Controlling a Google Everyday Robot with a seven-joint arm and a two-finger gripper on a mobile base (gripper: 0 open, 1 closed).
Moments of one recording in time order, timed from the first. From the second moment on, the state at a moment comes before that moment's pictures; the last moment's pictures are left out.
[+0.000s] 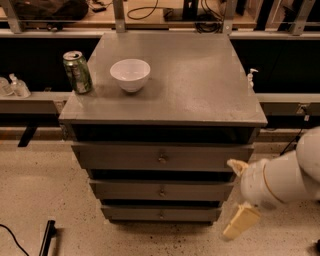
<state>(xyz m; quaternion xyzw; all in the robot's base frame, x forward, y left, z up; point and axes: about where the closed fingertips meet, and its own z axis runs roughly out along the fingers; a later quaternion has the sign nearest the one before) 0.393 -0.168 0.741 -0.58 0.78 0.11 0.23</state>
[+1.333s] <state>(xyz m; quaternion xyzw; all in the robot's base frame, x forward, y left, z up) 0.406 -0.186 0.605 -0.58 0.76 0.15 0.27</state>
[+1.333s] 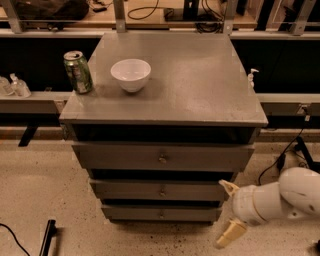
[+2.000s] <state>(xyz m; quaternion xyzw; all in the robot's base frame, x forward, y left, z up) 0.457 -0.151 0.529 -0.62 0.72 0.13 0.28</state>
